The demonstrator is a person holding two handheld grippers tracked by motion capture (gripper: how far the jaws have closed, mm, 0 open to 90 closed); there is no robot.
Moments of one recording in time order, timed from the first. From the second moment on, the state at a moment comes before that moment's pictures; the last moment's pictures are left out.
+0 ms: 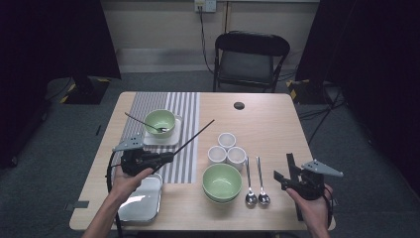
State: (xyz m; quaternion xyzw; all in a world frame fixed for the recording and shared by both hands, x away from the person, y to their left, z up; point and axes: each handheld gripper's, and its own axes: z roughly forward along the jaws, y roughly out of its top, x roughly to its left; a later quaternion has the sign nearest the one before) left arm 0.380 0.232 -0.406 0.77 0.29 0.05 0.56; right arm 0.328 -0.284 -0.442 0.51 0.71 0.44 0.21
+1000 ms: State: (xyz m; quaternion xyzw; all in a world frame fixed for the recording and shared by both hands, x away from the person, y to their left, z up) left arm 0.451 0.258 -0.433 0.79 0.36 0.07 0.49; right arm 0.346 -0.321 -0.492 0.56 0.73 0.33 0.21
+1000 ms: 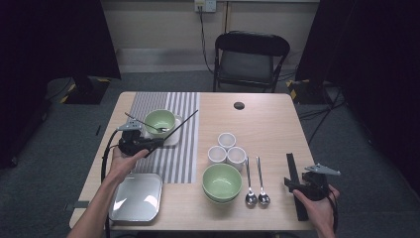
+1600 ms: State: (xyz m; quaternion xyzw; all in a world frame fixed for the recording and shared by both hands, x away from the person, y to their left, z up) left arm 0.464 0.269 -0.456 0.79 0.39 0.08 0.47; right arm 0.343 -0.316 -0.498 0.55 0.73 0.32 0.24
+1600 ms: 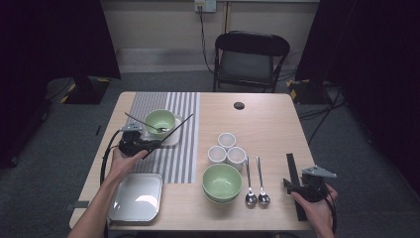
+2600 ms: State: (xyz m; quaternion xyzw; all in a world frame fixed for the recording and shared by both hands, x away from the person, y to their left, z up) left arm 0.476 0.273 -0.478 0.81 0.42 0.07 0.41; right arm 0.344 -0.316 -0.499 0.55 0.73 0.32 0.25
